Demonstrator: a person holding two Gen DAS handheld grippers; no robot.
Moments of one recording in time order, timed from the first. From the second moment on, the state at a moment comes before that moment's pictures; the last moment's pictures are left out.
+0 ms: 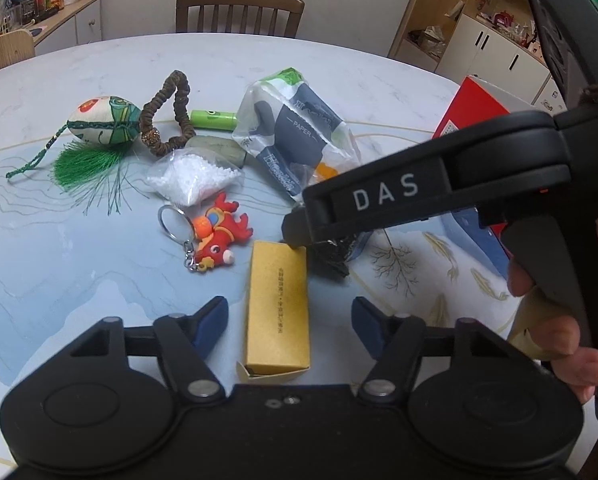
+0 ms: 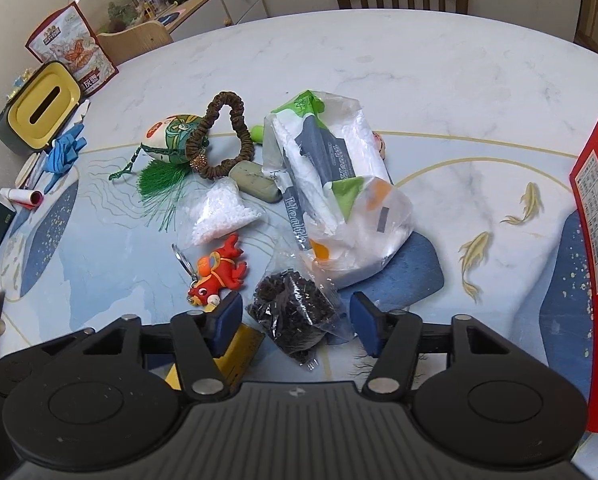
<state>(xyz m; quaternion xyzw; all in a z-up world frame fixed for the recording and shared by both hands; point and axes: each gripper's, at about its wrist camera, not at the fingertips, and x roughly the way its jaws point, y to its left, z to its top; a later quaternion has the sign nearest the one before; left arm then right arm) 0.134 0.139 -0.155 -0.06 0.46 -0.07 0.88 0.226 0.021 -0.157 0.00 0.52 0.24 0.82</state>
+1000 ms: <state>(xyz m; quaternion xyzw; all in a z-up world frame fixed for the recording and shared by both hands) 0.129 0.141 -0.144 -0.08 0.47 -0.06 0.88 0.206 -0.008 -0.128 0.04 0.50 0.23 0.83</state>
